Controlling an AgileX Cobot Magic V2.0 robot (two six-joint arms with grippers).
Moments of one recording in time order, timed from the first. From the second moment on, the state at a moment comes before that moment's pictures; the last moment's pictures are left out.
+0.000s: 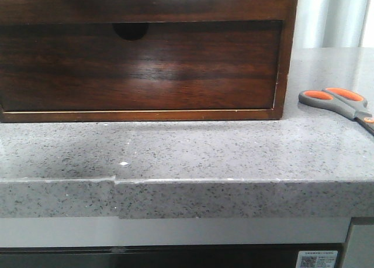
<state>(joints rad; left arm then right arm) -0.67 1.07 -0.69 1.28 -0.02 0.00 -0.03 0.38 -0.25 0.06 0.29 0.01</state>
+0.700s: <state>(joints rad) -0.70 0.90 -0.59 1.26 -0.04 0.02 -0.03 0.38 -0.25 0.06 0.29 0.01</state>
